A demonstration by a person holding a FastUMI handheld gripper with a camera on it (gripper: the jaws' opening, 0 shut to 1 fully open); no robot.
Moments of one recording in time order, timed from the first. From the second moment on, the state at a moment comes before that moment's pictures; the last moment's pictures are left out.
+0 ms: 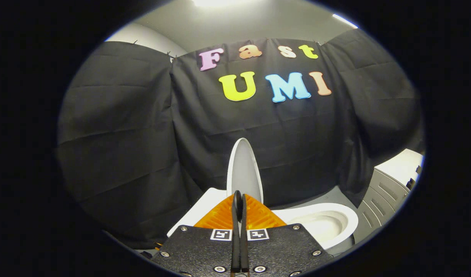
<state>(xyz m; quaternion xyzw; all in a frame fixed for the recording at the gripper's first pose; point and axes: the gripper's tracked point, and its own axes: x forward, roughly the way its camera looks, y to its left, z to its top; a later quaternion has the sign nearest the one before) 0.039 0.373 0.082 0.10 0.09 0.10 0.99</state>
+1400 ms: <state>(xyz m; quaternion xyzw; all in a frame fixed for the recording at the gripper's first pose) 0.034 0.453 0.072 0.09 0.07 0.16 0.98</state>
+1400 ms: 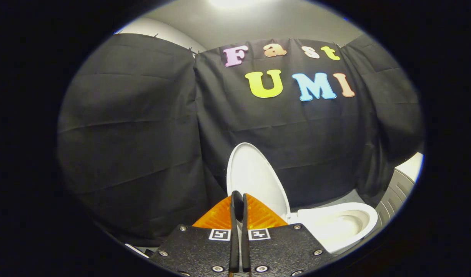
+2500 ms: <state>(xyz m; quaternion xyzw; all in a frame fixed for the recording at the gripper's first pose) 0.007 0.267 0.134 0.11 -0.02 0.13 0.99</state>
